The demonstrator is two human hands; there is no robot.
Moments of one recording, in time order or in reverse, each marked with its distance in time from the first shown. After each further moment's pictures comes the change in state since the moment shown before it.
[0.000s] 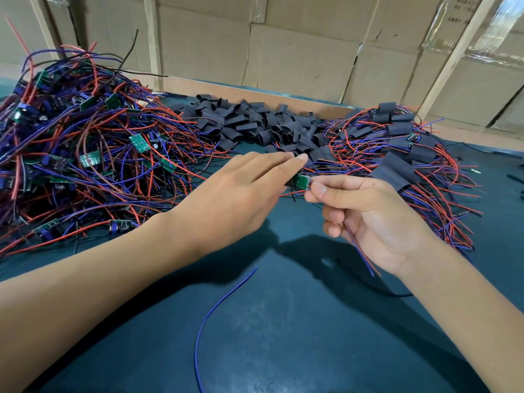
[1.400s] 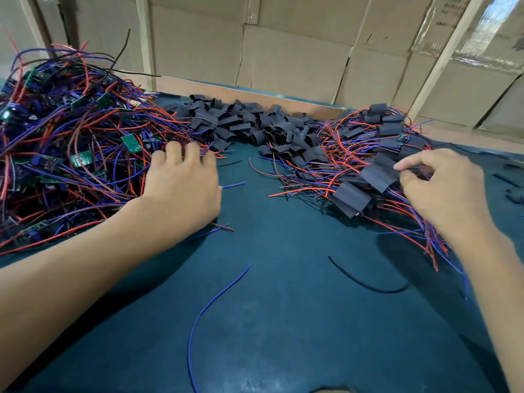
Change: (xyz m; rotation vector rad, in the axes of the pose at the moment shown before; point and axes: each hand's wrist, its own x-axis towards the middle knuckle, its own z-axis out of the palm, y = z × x) left_hand -0.010 -0.031 -0.004 0.590 -0.533 -0.663; right_hand 0.010 -0.027 -0.112 -1.359 0.717 -0.436
